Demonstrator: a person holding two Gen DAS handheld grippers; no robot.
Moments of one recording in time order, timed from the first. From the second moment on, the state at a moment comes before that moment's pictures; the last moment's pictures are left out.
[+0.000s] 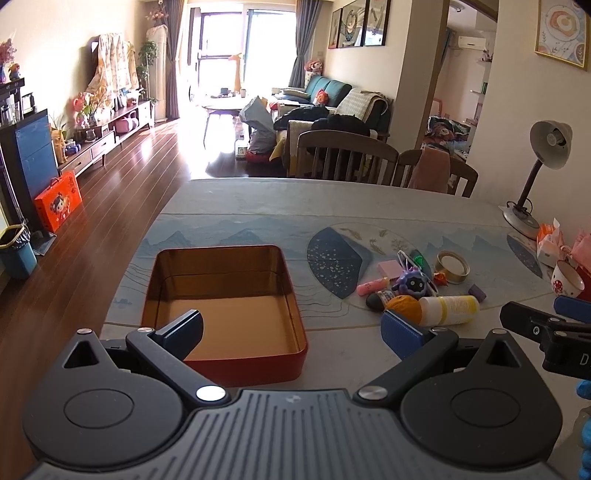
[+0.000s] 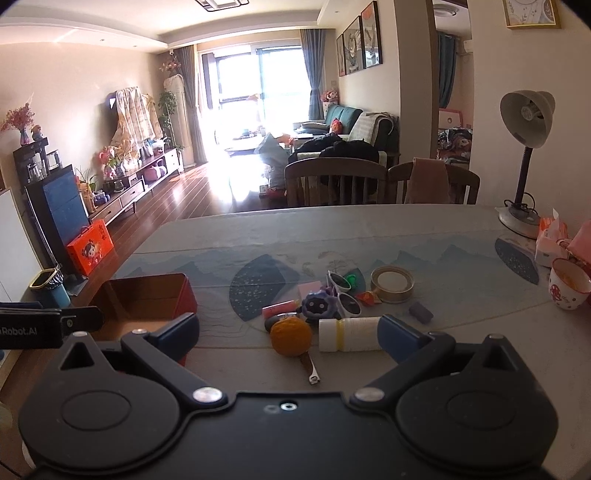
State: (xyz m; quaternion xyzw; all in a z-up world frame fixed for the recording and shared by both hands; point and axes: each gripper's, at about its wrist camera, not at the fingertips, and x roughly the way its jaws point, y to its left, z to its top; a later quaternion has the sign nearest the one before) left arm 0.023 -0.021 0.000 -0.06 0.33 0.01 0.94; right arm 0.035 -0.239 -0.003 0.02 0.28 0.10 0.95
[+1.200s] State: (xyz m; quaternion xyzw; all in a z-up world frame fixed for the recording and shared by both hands) left arm 0.141 -0.126 -0.032 -0.07 0.39 0.03 0.92; right arm 0.140 -0.338 -0.042 -0.05 0.34 0.23 0.91
